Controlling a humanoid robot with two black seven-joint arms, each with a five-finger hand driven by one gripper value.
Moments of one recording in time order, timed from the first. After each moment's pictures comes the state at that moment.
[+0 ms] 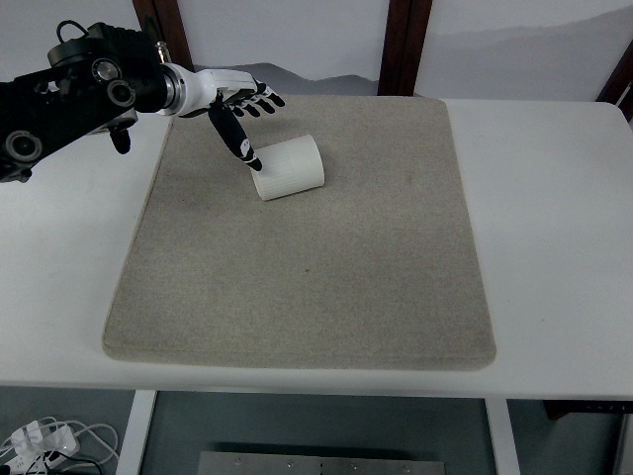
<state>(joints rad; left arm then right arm) -1.25 0.42 -0.36 -1.01 0.98 -0.32 0.42 0.00 0.00 -0.01 0.19 -0.03 -0.01 -0.03</state>
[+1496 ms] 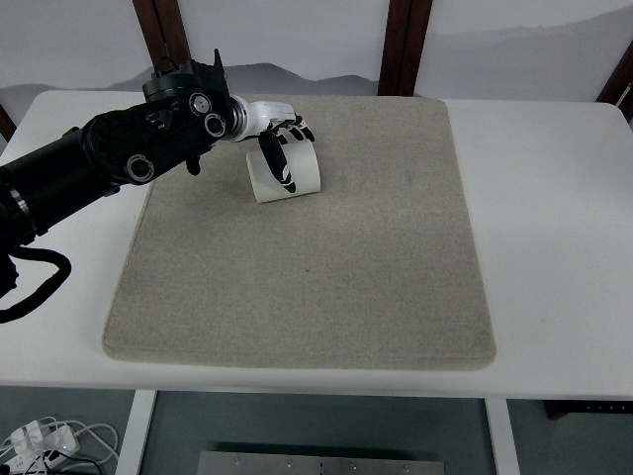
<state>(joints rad) -1.25 0.17 -0.33 -0.74 1.09 -0.32 0.42 0.00 0.00 -0.01 0.19 -0.03 -0.01 -0.03</state>
